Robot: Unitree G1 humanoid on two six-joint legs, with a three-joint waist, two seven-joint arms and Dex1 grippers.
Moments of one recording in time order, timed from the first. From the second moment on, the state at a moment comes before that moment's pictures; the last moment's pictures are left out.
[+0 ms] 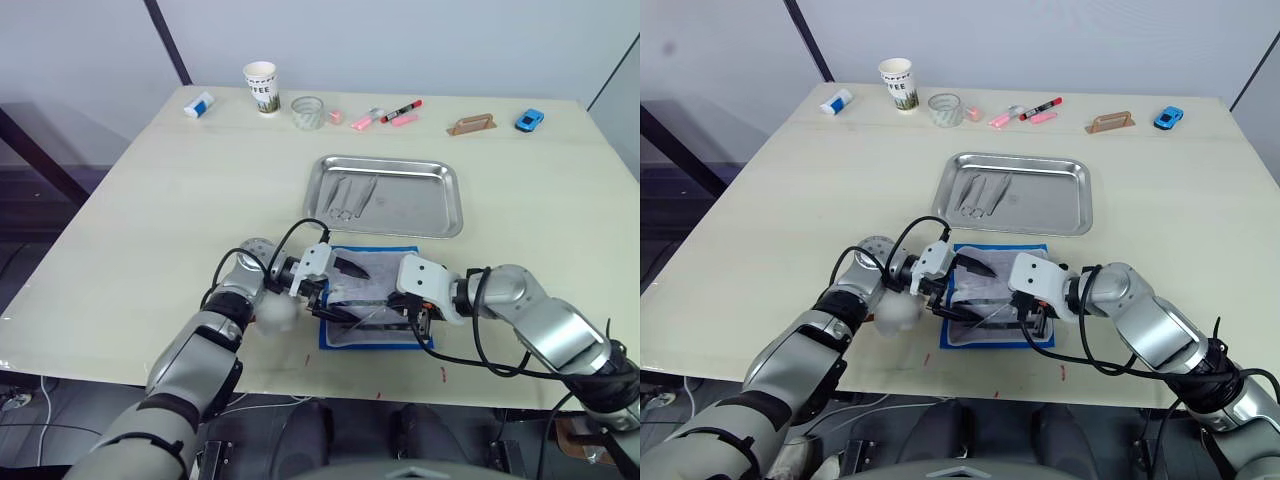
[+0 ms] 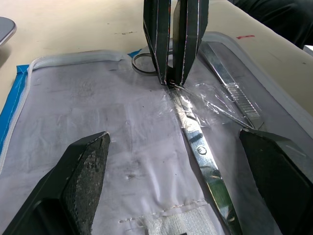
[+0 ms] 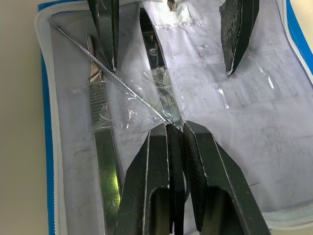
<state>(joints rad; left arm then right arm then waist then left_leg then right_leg) -0.78 0.38 -0.42 1.00 -0.28 -0.48 -1.58 -0.46 -0.69 0.49 -0.49 0.12 0.86 0.86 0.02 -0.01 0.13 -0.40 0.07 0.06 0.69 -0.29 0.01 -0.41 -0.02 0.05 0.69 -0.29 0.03</state>
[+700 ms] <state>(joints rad) -0.78 0.37 -0.40 1.00 -0.26 -0.48 -1.58 -0.49 -0.78 0.49 -0.55 0.13 0.93 0.87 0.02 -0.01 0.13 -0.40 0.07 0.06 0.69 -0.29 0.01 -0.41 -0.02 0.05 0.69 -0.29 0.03</state>
